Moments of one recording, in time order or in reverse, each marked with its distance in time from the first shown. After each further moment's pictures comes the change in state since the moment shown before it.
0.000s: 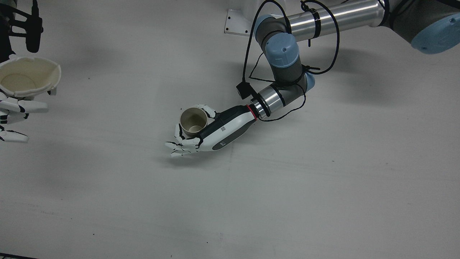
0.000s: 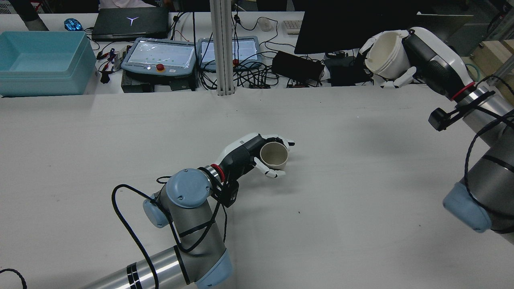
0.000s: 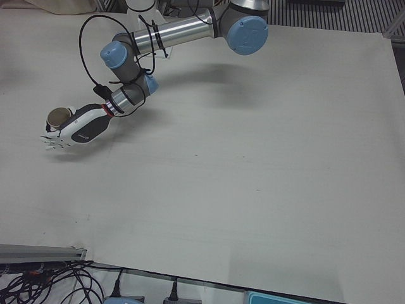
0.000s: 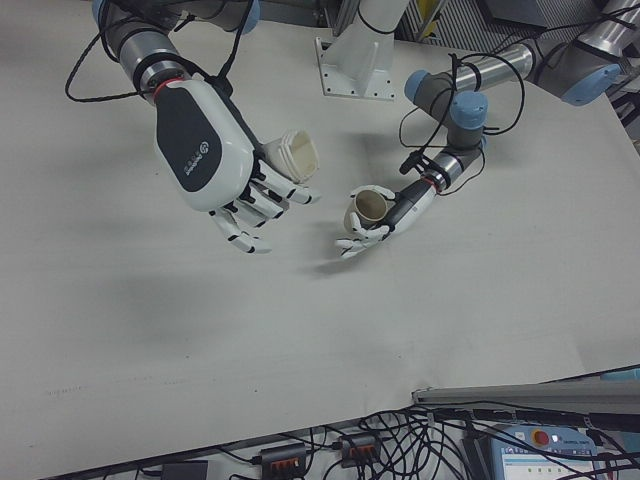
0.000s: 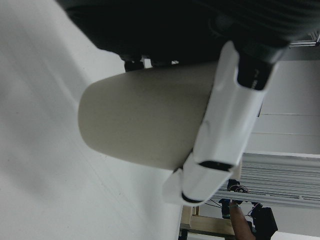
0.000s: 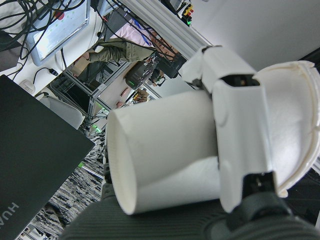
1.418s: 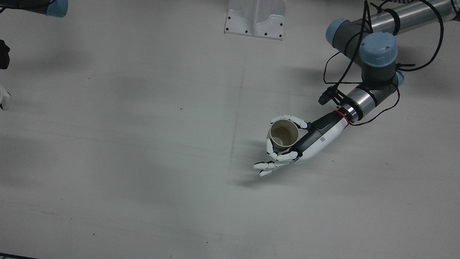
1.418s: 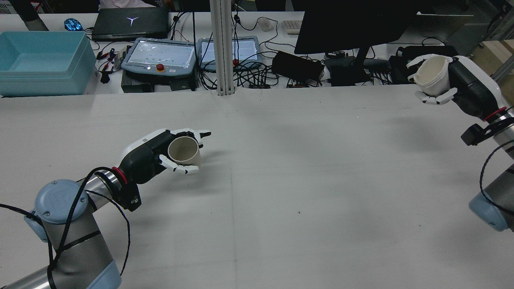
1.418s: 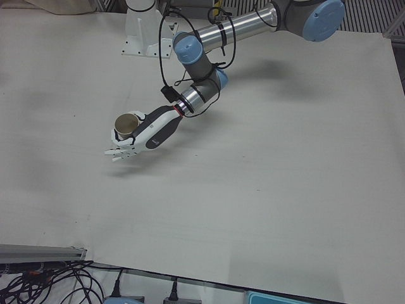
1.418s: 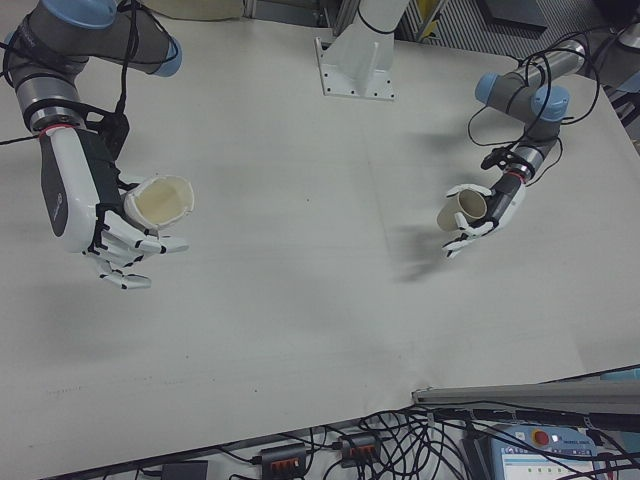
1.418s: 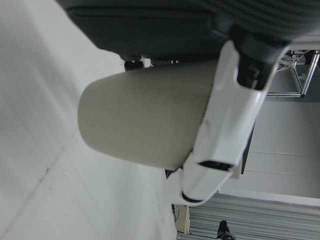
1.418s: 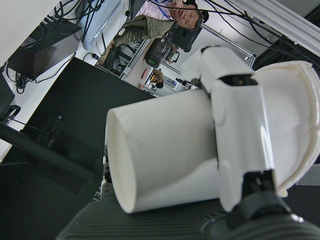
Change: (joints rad) left arm -0.119 0.467 -0.454 0.040 0.004 -0.094; right arm 0.081 -0.163 -0.280 0.353 -0.004 0.219
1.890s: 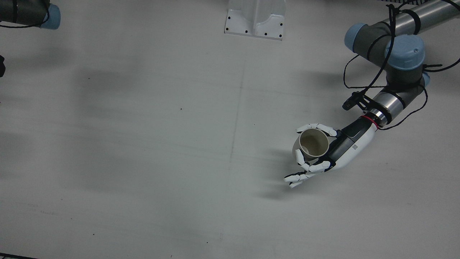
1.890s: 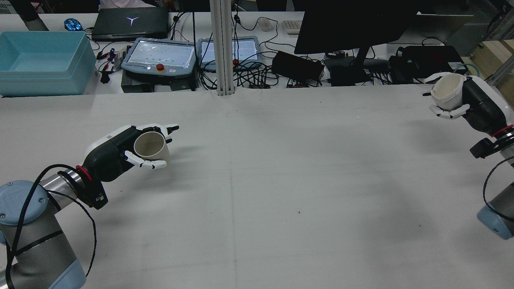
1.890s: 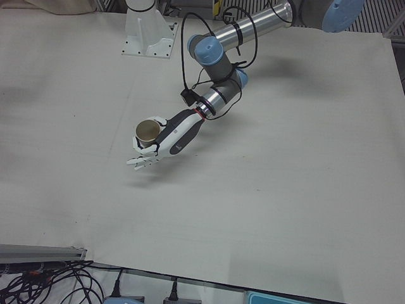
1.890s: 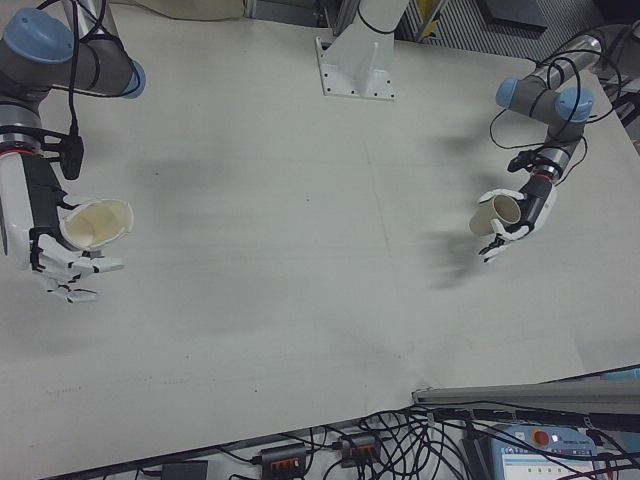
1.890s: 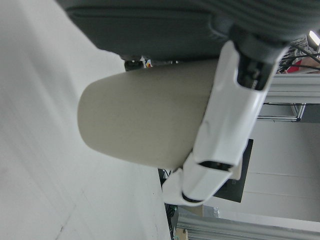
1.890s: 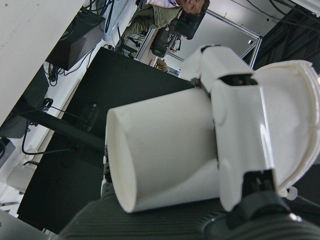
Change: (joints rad) left arm -0.060 0.125 -0.058 -0.028 0.000 -0.030; right arm -0.004 -0.031 -0.209 0.208 0.038 0.087
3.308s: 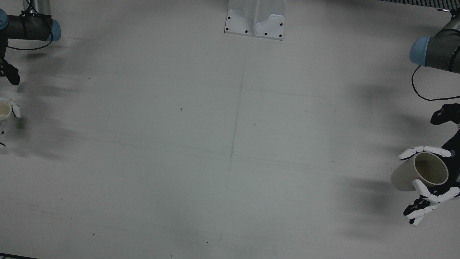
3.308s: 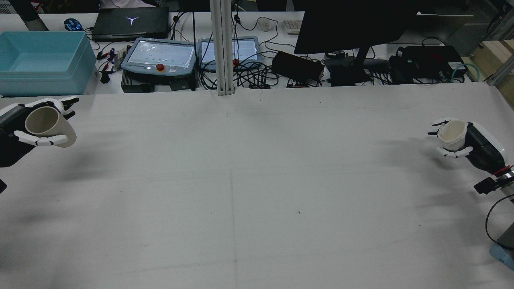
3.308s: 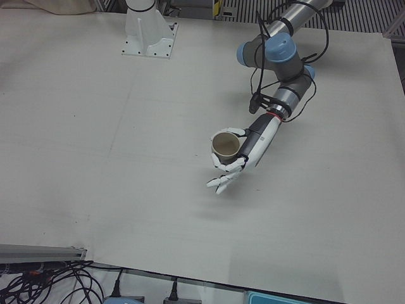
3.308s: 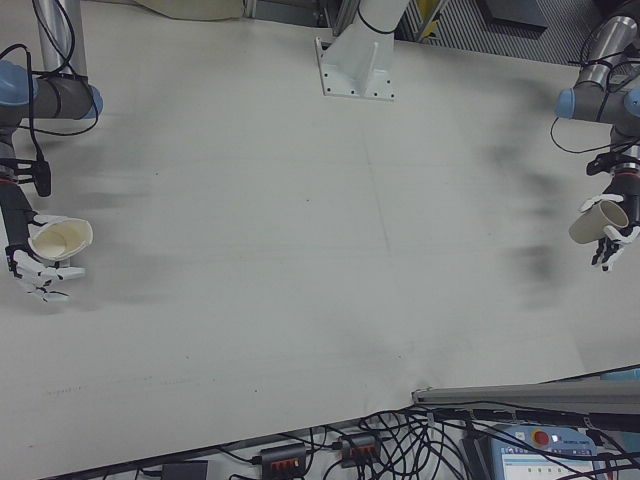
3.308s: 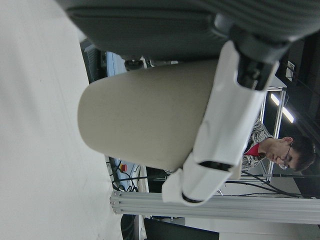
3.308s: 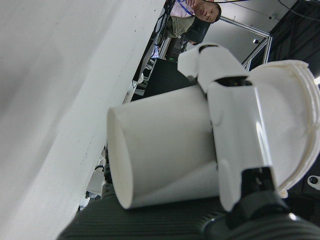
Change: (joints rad) left arm -0.247 0.285 -0.049 -0.174 0.014 -0.060; right arm -0.117 0.028 -0.510 0.474 0.068 0.055
